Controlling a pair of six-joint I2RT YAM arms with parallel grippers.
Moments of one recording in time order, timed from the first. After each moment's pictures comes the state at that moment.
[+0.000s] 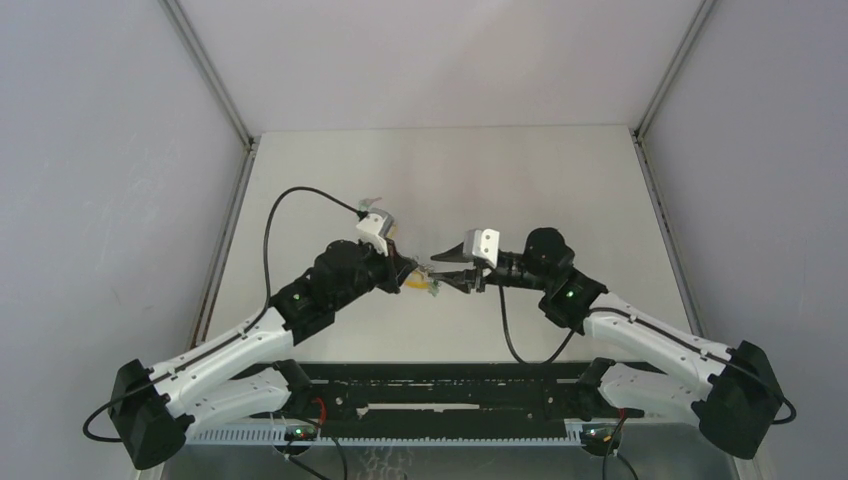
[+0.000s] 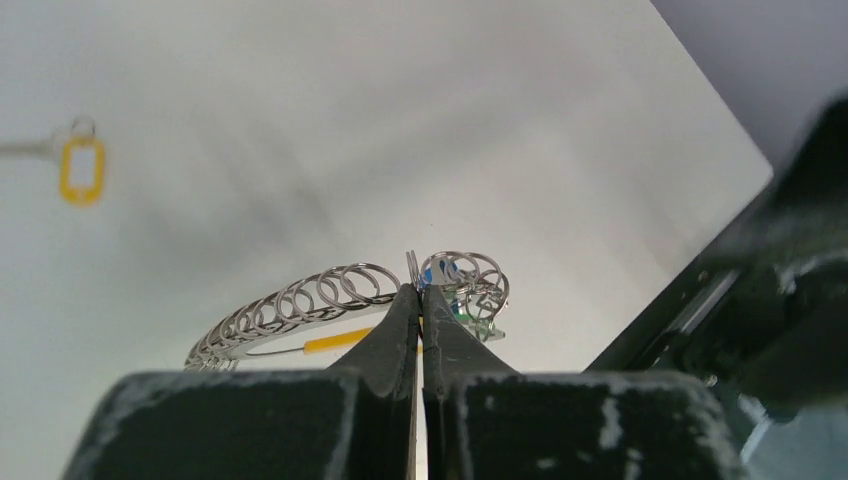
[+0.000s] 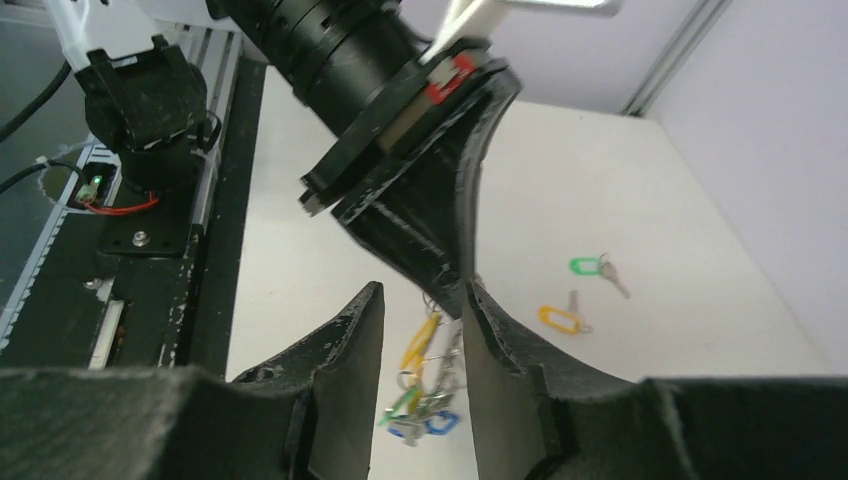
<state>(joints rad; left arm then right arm) -0.82 0.93 0.66 -0.04 -0.01 -0.36 0.77 1.02 0.69 0.30 -0.64 -0.27</state>
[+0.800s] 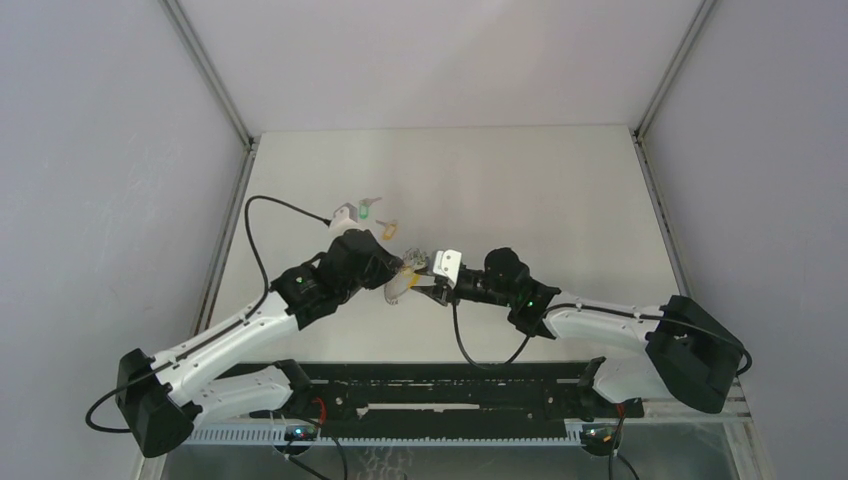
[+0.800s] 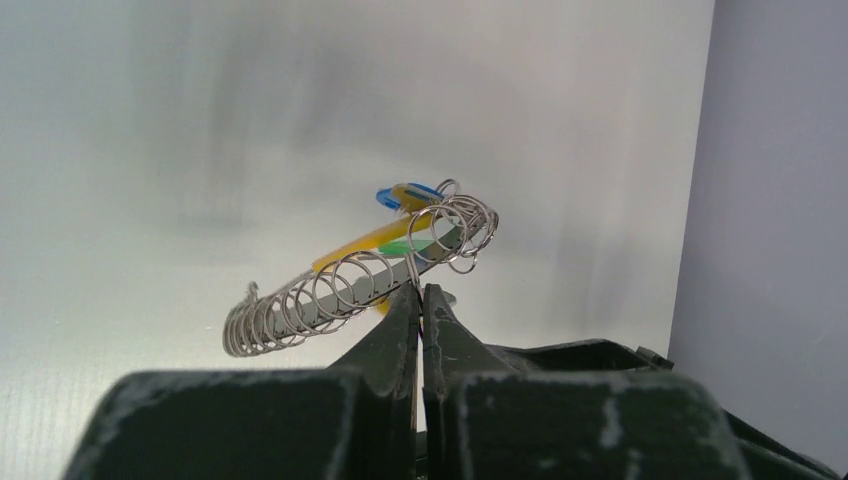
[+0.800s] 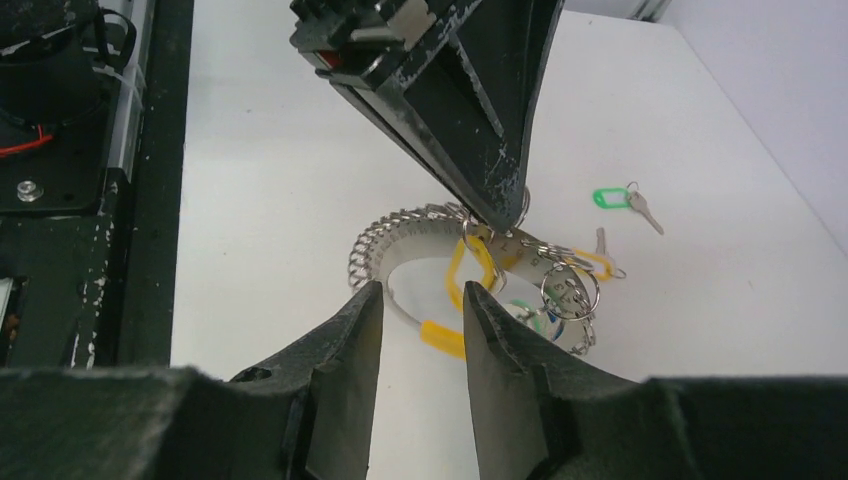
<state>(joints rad) -0.82 1.02 0.83 -0.45 -0.34 -1.11 0.93 1.30 0.58 0.57 -0.36 -0.31</state>
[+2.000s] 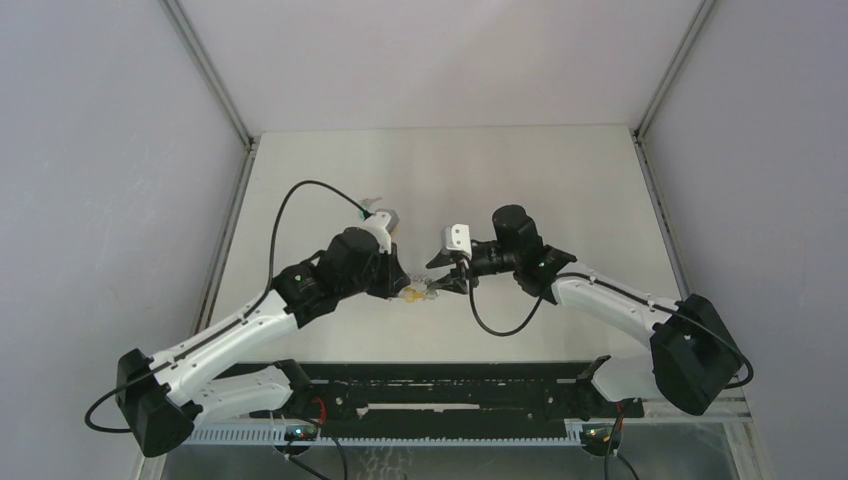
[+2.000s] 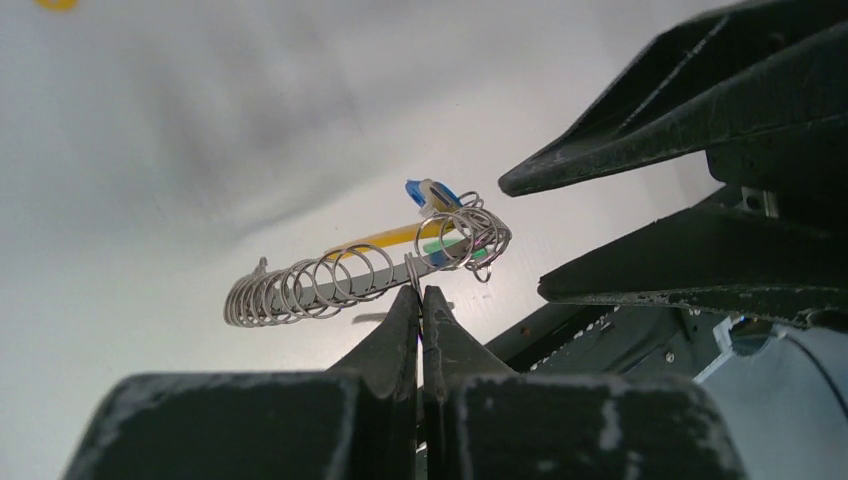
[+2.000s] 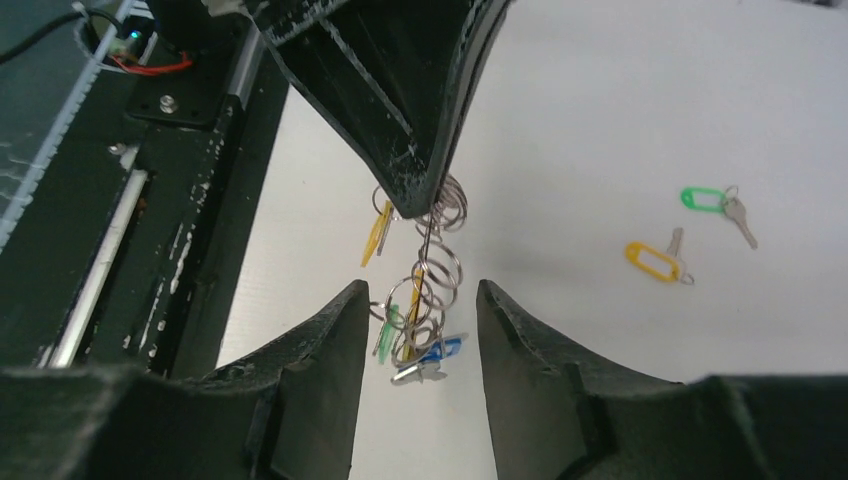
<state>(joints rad) -0.82 1.02 0.84 -0.48 -0.04 -0.58 0.69 1.32 0.77 0.14 -0.85 -0.44</state>
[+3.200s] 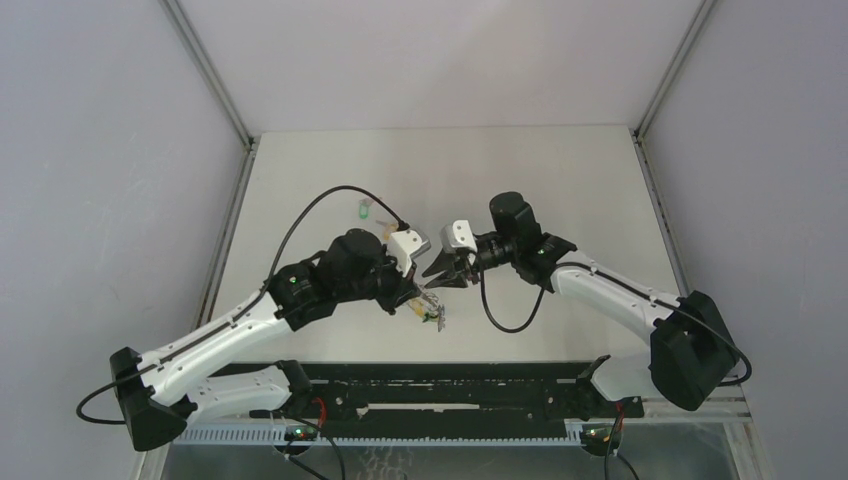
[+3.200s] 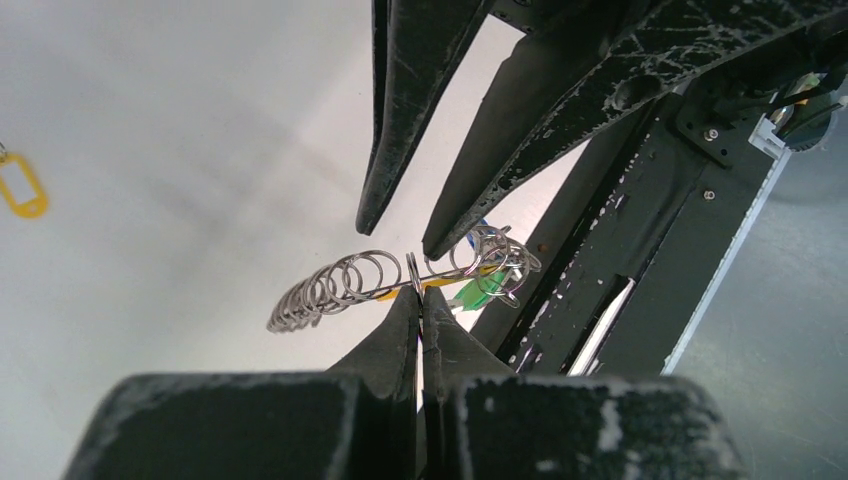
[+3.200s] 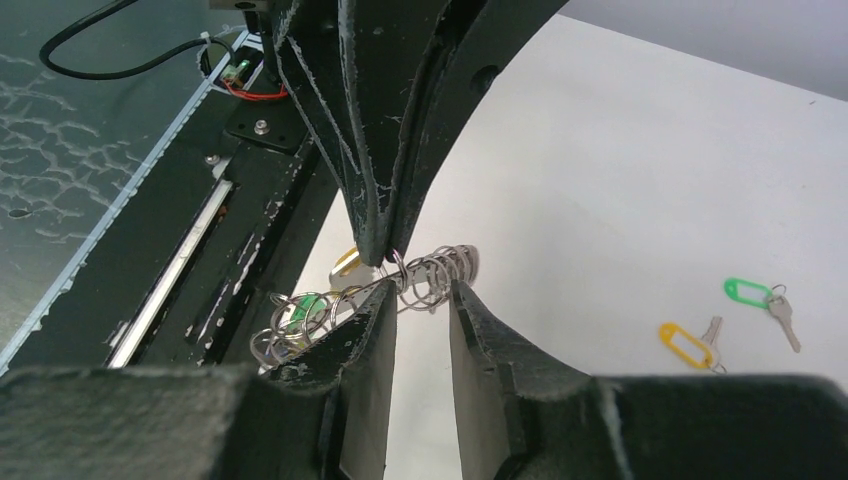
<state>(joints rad) -0.93 1.01 0.96 -0.56 0.13 -0.11 0.67 1.35 0.90 -0.01 -1.08 -0.53</state>
